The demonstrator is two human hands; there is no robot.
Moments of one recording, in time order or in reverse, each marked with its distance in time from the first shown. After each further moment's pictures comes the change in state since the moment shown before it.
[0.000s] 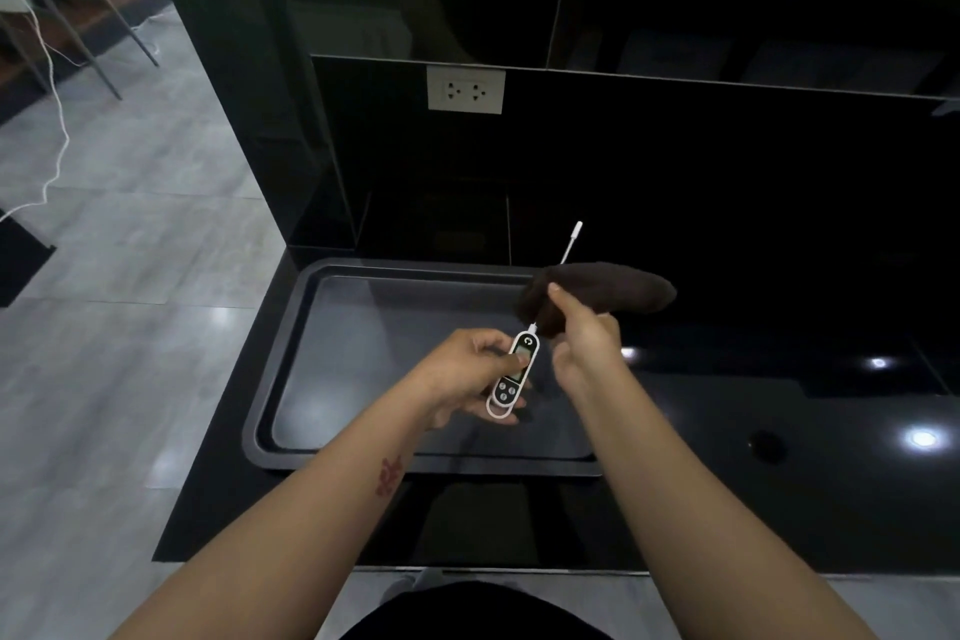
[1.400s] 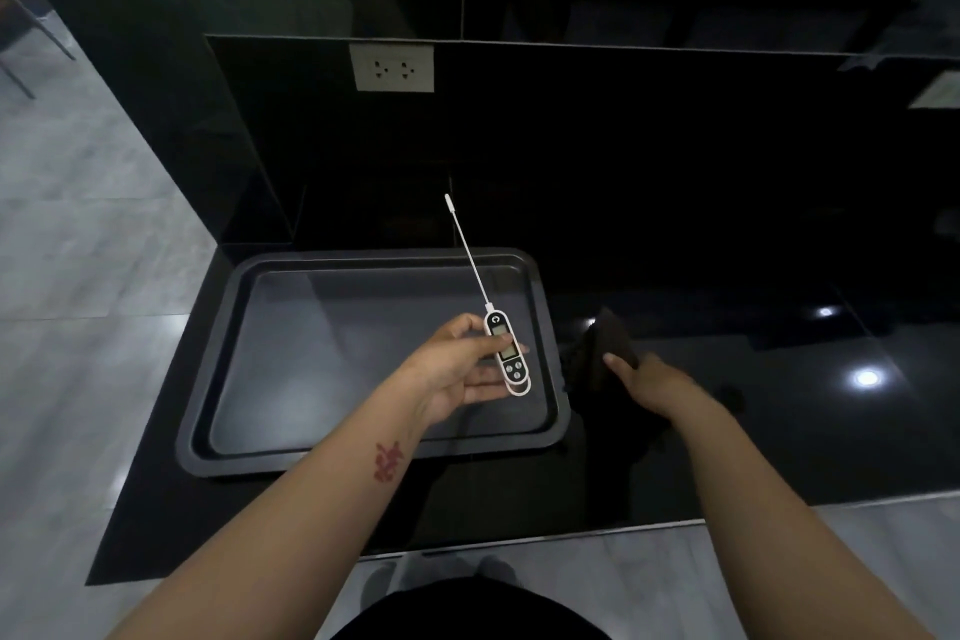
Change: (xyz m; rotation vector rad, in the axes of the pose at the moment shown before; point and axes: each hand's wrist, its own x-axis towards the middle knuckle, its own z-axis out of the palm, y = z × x) left_hand 0.024 -0.006 0.047 -0.305 -0.048 -0.075; right_hand 0.045 -0.048 -0.172 -1.608 0.017 0.158
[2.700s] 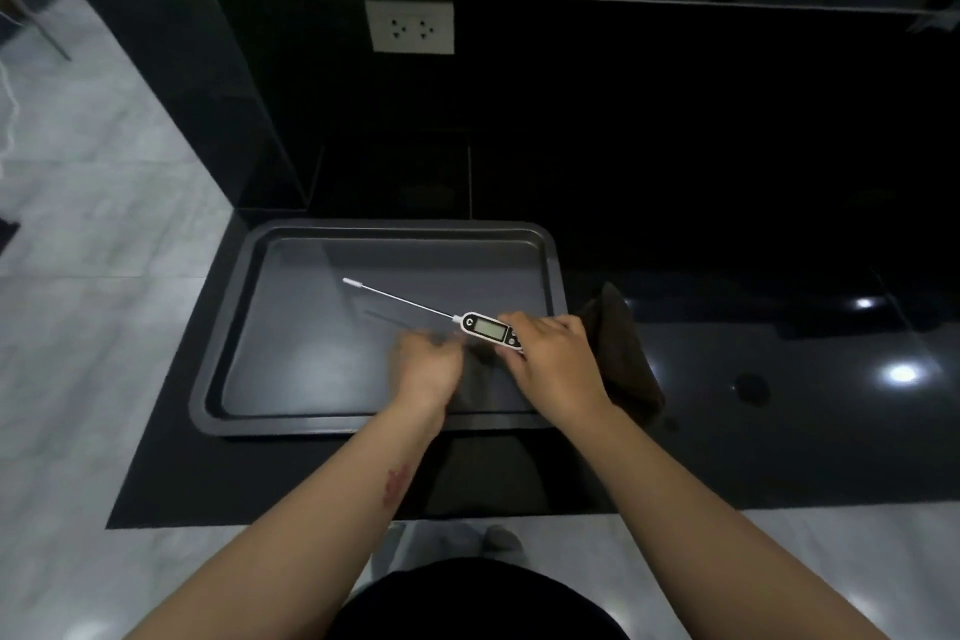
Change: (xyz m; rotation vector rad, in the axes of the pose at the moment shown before) left_hand 0.001 -0.040 -0.007 0.347 0.745 0.108; right_hand -0.031 -0.066 0.083 -0.211 0.558 -1.039
